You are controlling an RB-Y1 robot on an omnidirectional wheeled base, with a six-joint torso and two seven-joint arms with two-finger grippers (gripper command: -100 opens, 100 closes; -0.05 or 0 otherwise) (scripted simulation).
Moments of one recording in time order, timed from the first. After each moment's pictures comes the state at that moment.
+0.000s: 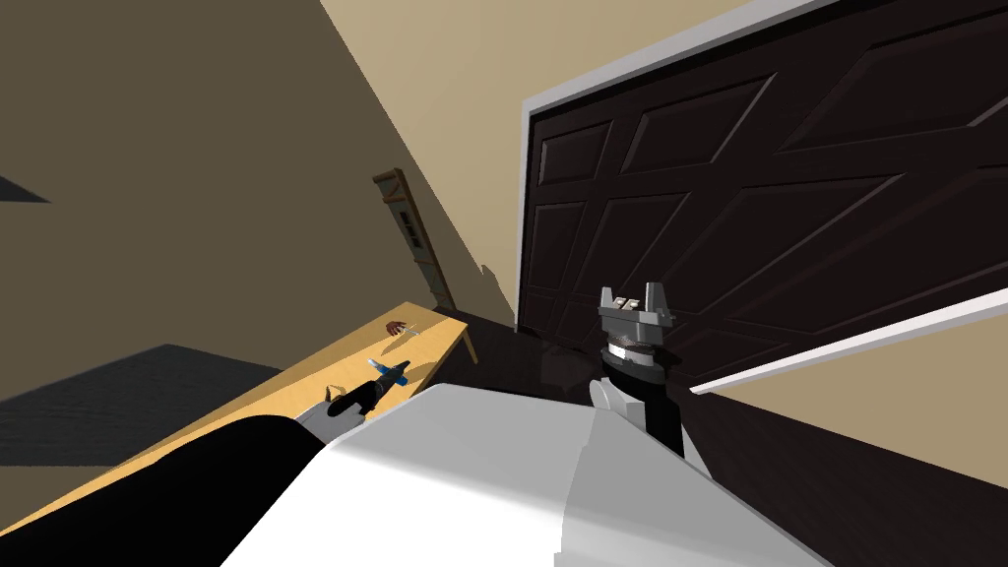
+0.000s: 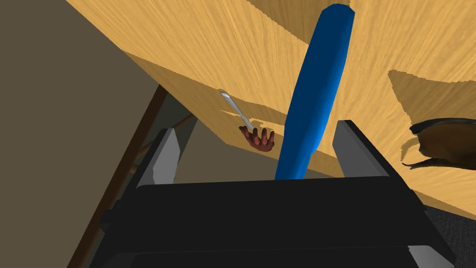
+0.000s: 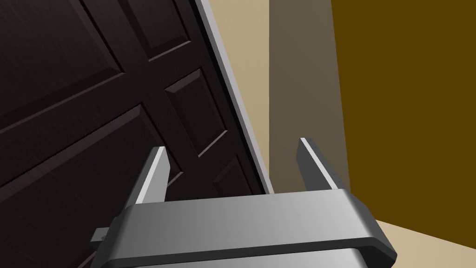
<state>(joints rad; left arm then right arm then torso) 0.79 0.80 0.12 -1.78 0.26 0.43 -0.13 0.49 -0.04 0.03 -2.32 -0.07 -0.57 -0.17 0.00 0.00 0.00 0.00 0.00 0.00</state>
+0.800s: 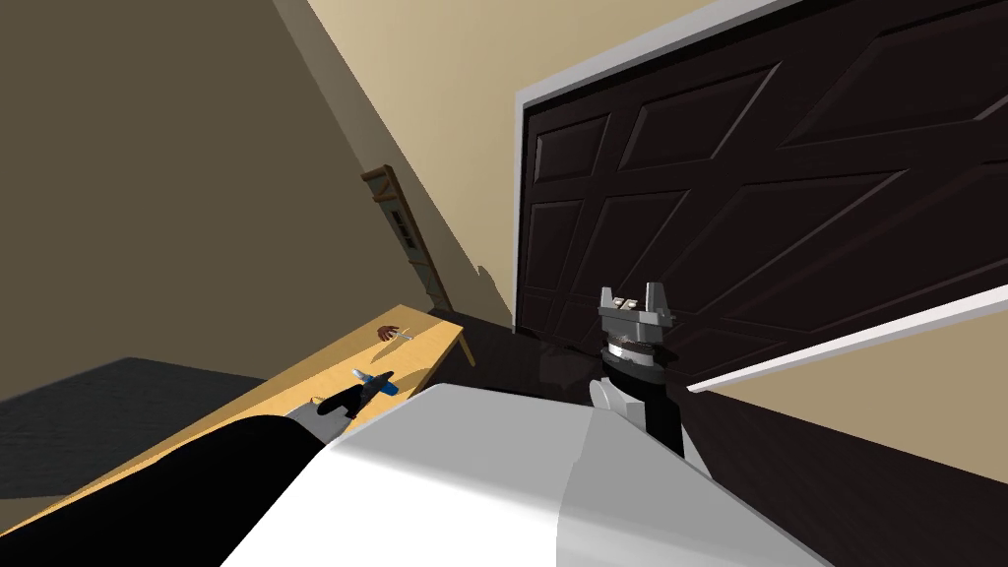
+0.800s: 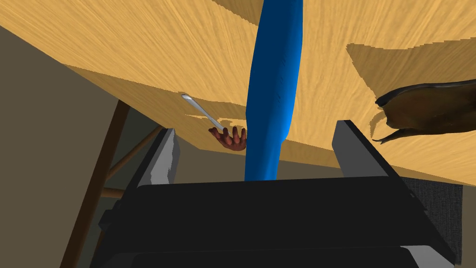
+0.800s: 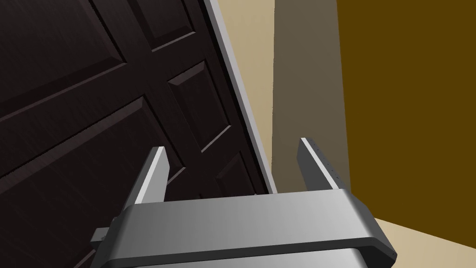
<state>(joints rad) 0.80 0.88 0.12 -1.68 0.30 0.52 -0.14 0.49 -0.04 0.03 -2.32 -0.07 -0.57 -0.17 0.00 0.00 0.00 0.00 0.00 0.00</state>
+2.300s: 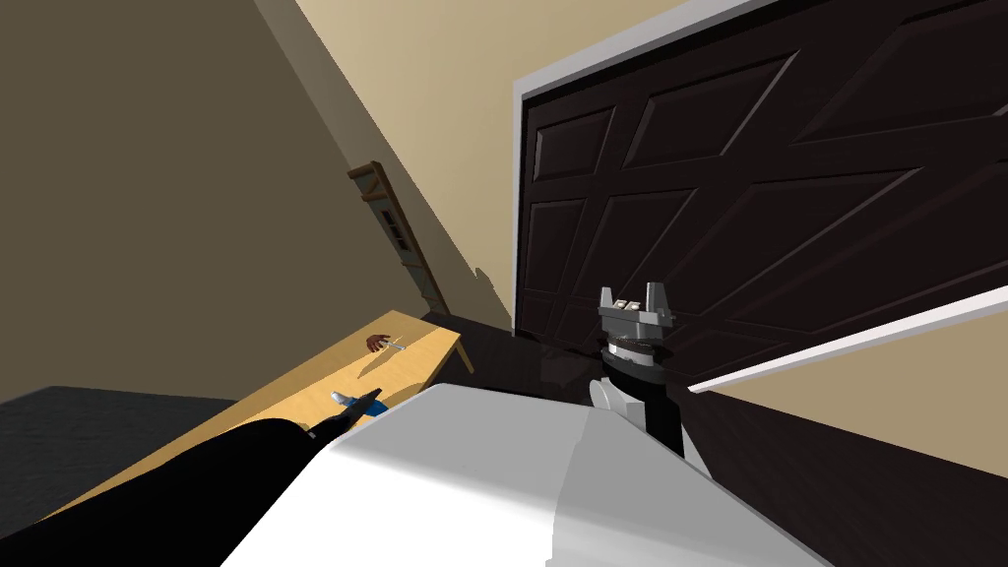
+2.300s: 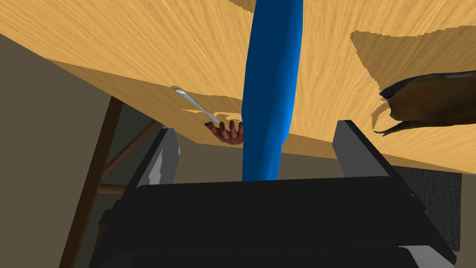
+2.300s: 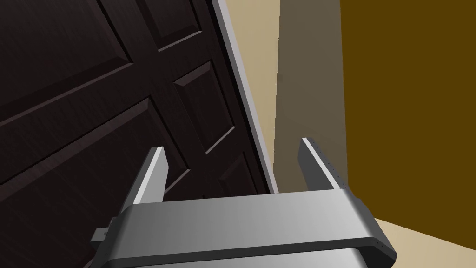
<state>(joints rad) 0.93 0.90 0.04 -1.69 -0.07 0.43 0.27 0.49 -0.04 0.03 -2.32 -0.07 -0.57 -0.17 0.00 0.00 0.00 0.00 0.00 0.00</state>
